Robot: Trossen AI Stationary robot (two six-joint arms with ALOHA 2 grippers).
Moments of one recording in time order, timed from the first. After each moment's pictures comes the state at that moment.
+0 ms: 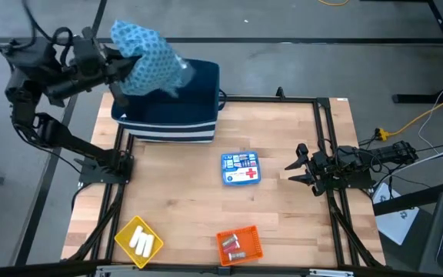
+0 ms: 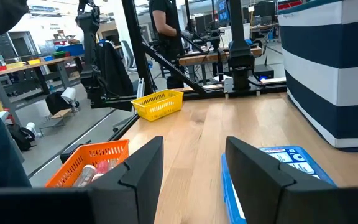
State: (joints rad) left arm 0.00 1.17 2.17 -0.89 -0.51 0.23; right arm 0.25 0.02 0.02 0.01 -0.02 0.17
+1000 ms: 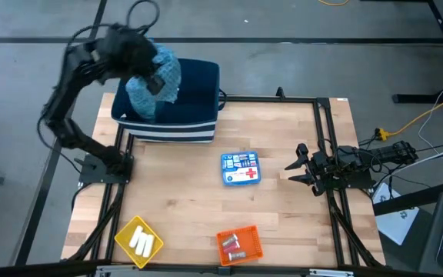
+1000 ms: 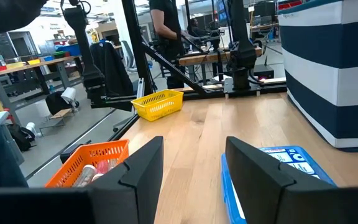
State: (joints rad) left arm 0.57 1.38 2.17 -1.41 -0.30 0.12; right arm 0.25 0.02 0.02 0.01 -0.02 0.17
